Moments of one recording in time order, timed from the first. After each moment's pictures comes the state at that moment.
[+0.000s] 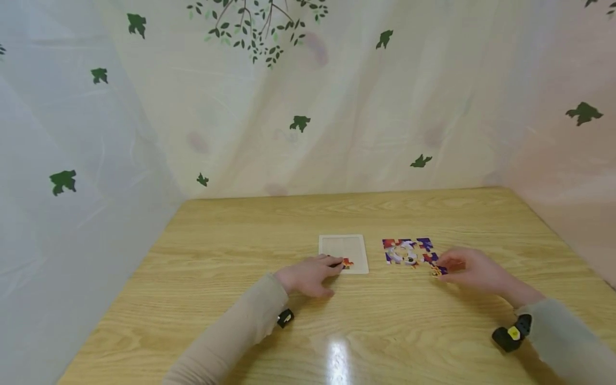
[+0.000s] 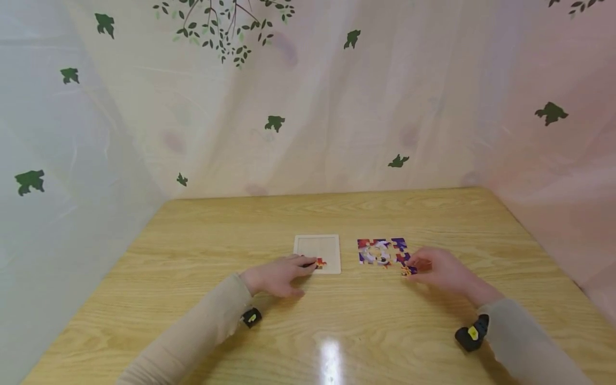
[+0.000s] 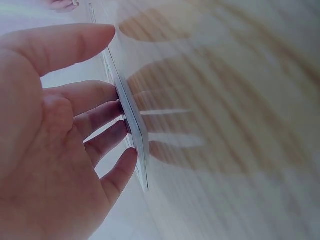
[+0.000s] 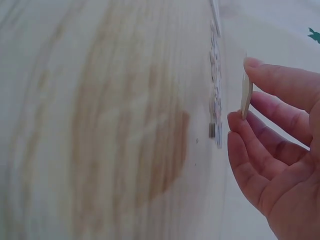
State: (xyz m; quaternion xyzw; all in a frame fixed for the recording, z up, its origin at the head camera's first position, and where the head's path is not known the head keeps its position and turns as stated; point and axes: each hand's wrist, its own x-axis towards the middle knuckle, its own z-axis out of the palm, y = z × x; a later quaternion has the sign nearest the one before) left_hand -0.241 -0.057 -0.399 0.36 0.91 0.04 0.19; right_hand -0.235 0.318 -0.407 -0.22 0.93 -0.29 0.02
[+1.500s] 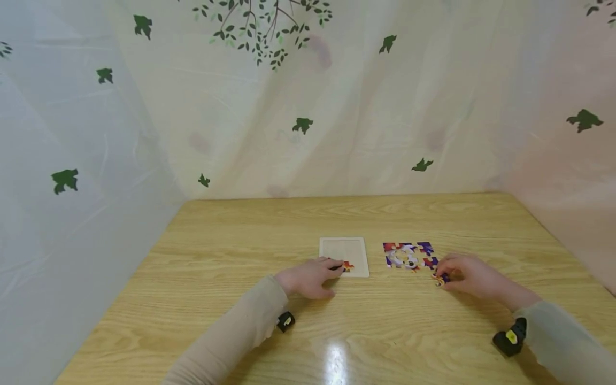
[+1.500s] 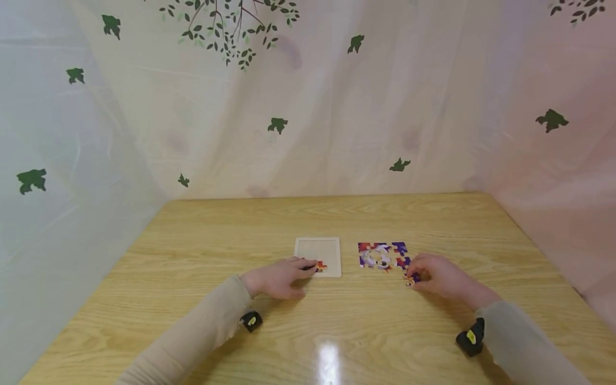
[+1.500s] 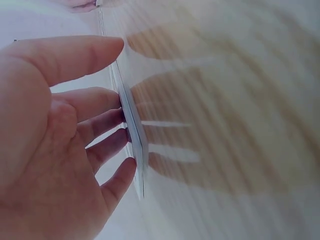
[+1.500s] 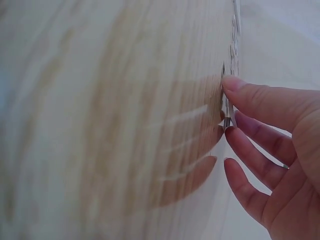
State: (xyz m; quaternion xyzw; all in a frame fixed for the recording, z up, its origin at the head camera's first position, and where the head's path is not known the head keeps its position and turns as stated) left_hand -0.238 -0.057 -0.395 0.36 0.91 0.05 0.19; right_hand -0.242 0.319 -0.411 -0.28 0.94 -0.21 0.05
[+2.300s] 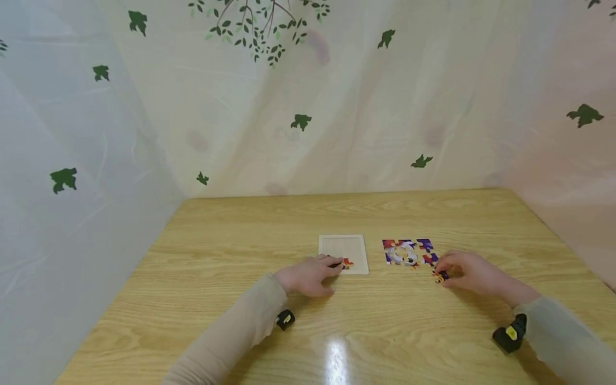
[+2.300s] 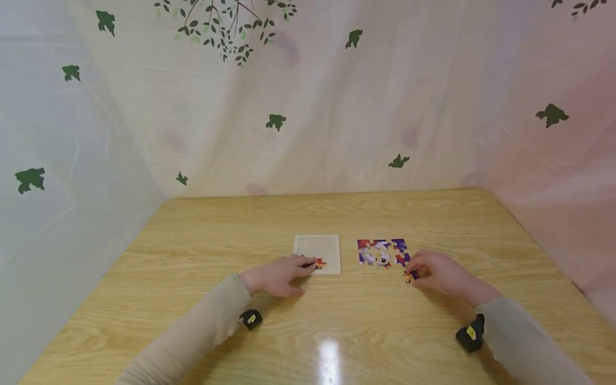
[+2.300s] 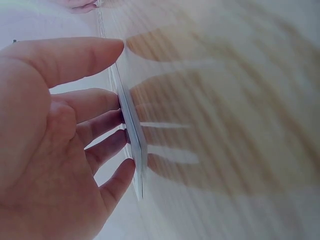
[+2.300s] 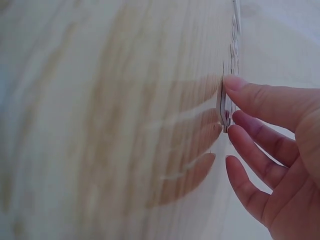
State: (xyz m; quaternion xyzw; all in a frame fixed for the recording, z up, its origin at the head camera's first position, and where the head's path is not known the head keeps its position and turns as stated) left_hand -0.241 -0.056 -0.400 0.36 0.91 0.05 0.18; right_hand -0.242 0.319 -0.411 -0.27 0.93 -0.23 0.05
